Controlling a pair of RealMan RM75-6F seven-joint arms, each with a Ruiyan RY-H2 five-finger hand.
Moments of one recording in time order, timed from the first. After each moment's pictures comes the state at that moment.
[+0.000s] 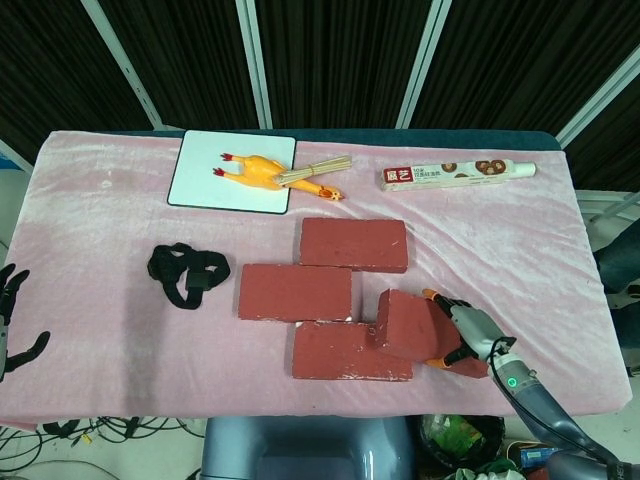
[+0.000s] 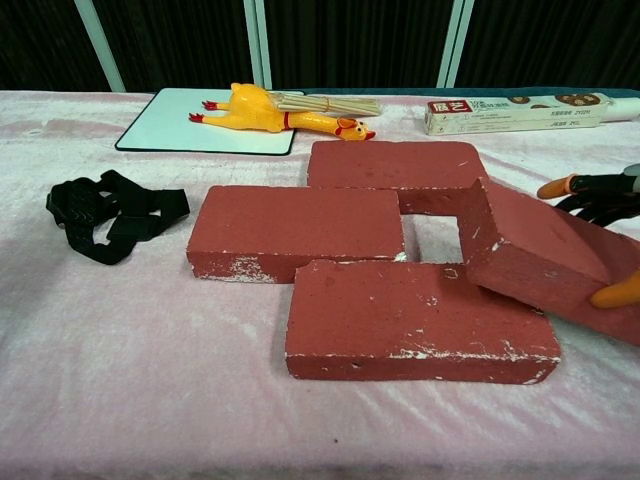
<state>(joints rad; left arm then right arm) -0.06 -1.10 -0.09 -1.70 1.41 1.52 0.14 0.51 -1.12 0.09 -1.81 -1.14 0.82 0.12</state>
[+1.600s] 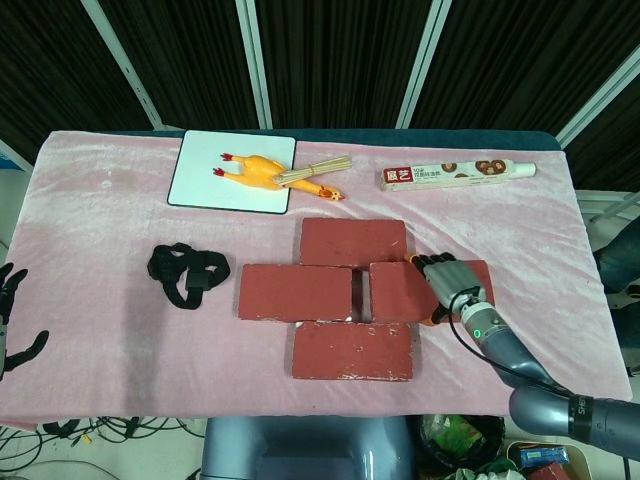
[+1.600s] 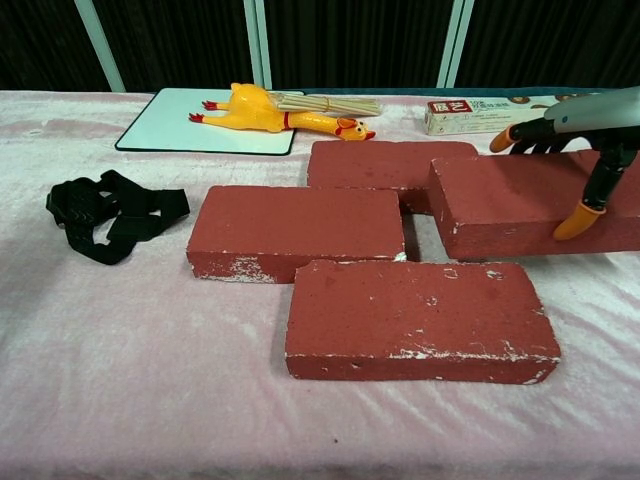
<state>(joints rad) -0.06 -1.10 -0.09 -1.70 1.40 1.52 0.15 0.85 -1.14 0.11 -1.79 -0.68 0.77 -0.46</state>
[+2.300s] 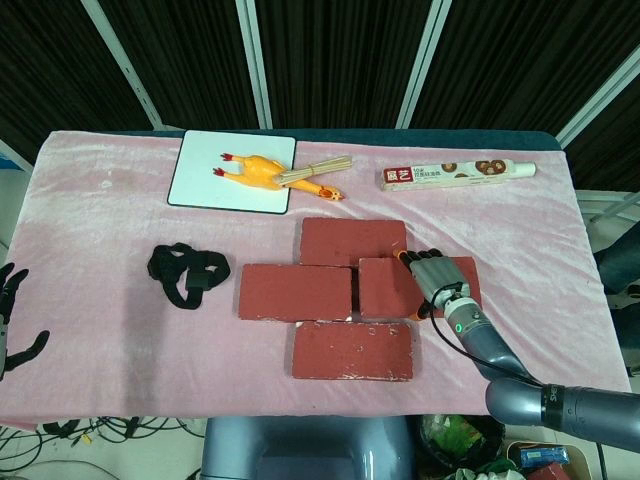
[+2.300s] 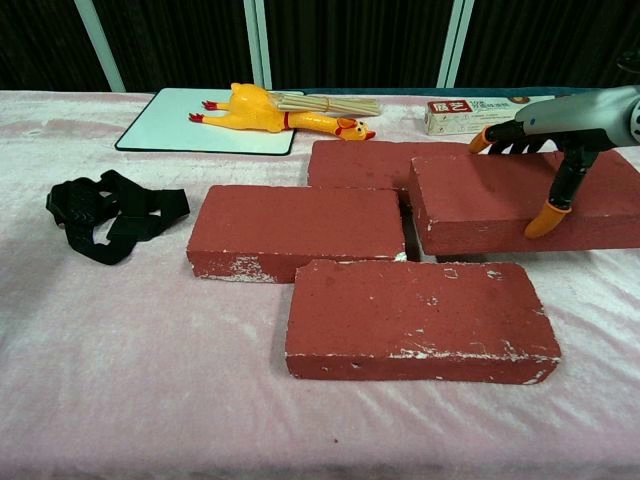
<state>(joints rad) -0.07 -1.10 -0.09 -1.70 1.40 1.52 0.15 0.94 -1.20 0.08 -1.77 -0.56 0.83 -0.52</state>
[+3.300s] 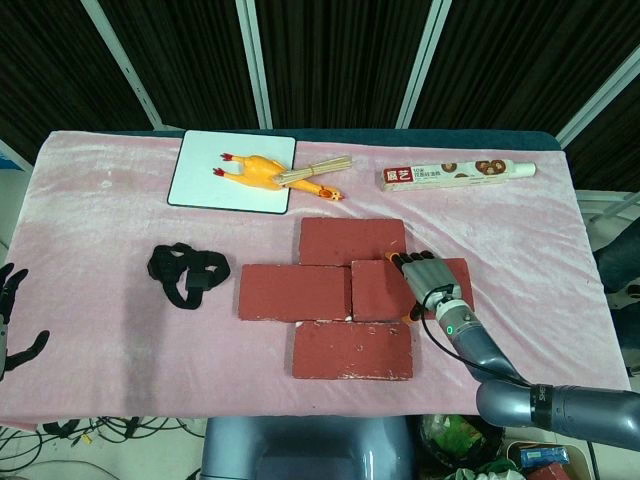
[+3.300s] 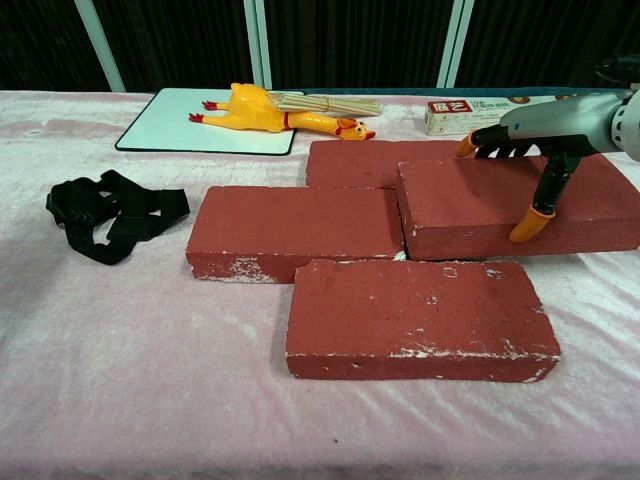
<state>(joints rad) -0.07 -1.10 -0.09 -1.70 1.39 1.52 0.16 0.97 -1.24 0.06 -1.78 -0.54 0.87 -0.52</state>
